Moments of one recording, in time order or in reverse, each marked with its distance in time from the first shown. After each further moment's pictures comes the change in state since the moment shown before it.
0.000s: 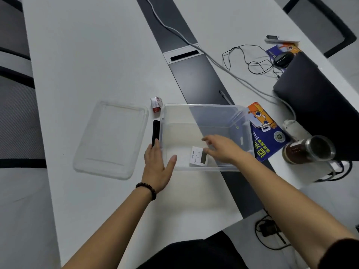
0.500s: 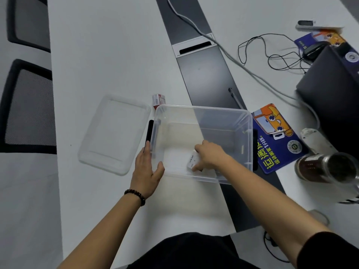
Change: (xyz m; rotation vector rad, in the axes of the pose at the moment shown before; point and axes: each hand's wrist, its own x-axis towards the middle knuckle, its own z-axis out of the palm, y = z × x) left_hand -0.009 0.012 0.009 0.035 0.078 -0.117; right_hand 0.050 0.005 0.021 -0.262 -0.211 -0.124
